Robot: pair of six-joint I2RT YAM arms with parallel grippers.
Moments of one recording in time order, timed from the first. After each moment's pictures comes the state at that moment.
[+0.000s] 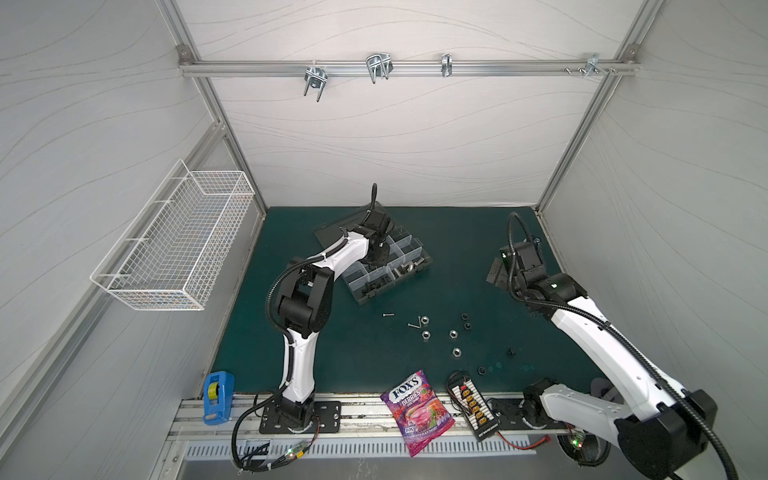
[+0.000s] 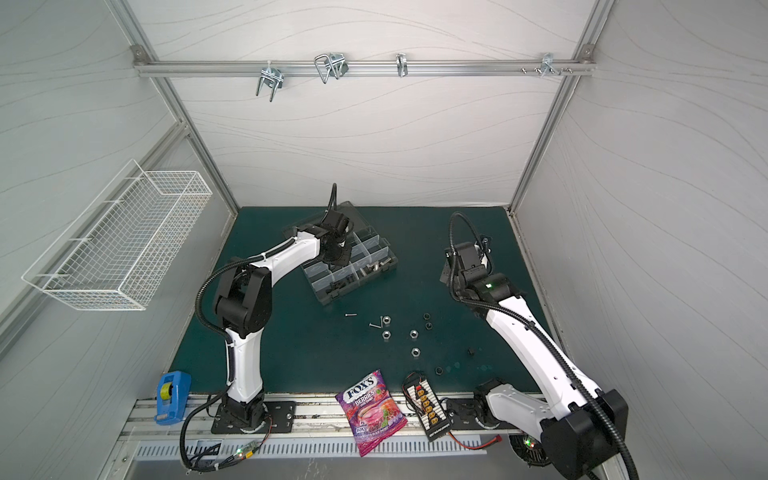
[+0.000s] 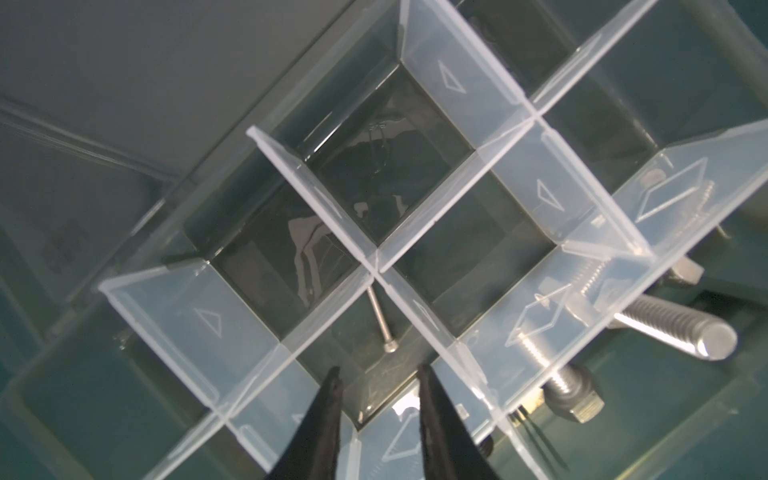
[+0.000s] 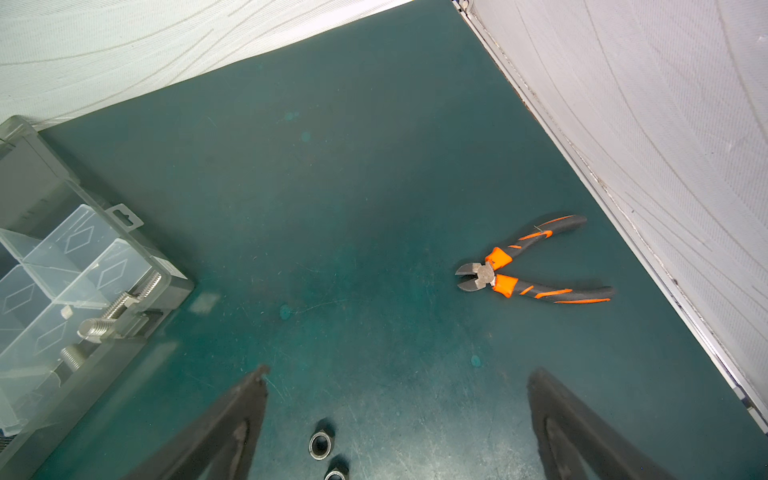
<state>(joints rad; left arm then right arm) -0.40 2.06 1.63 -0.73 -0.11 -0.20 0.45 1.09 1.02 -0.82 0.50 0.63</state>
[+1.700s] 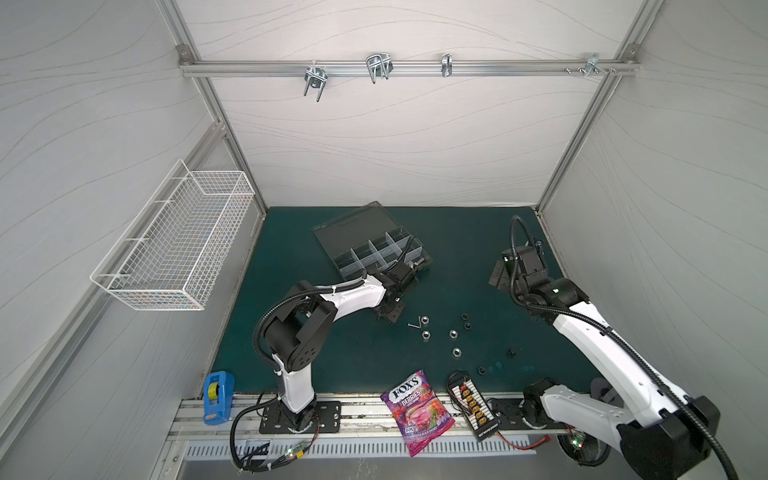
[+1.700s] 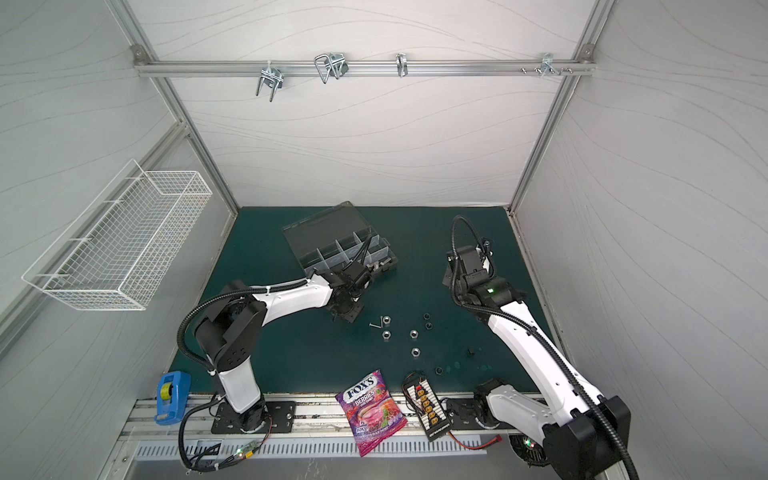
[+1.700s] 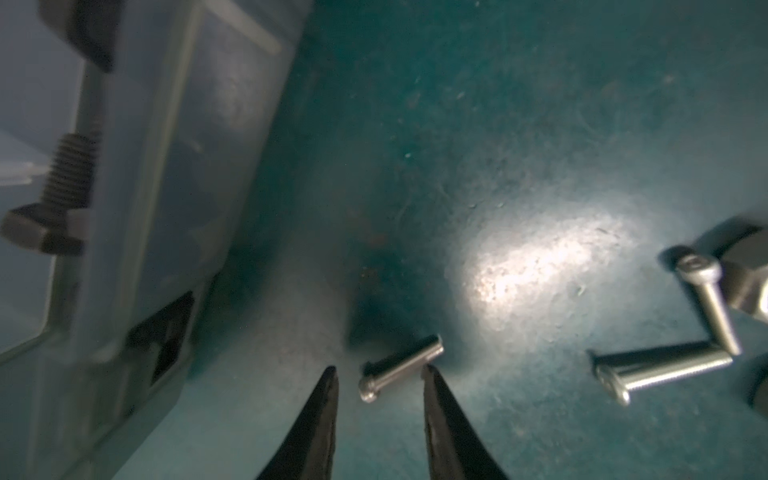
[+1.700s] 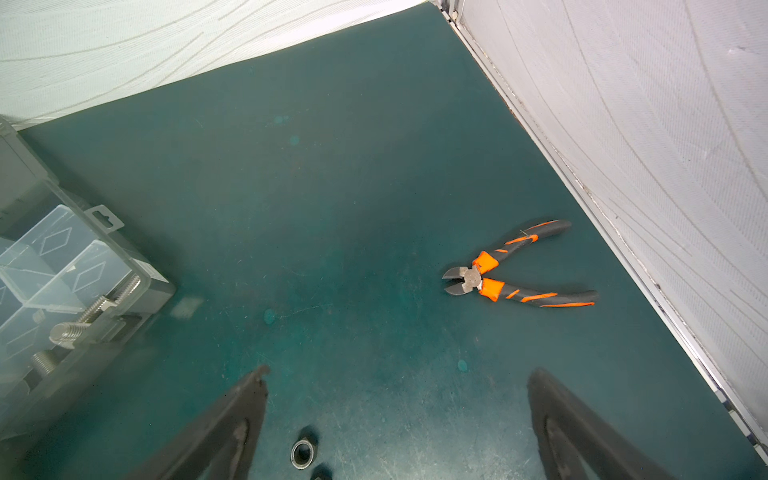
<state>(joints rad) -0.71 1.82 1.14 -0.71 -0.13 -0.16 0.45 1.06 0.98 -0.80 0.53 0.60</state>
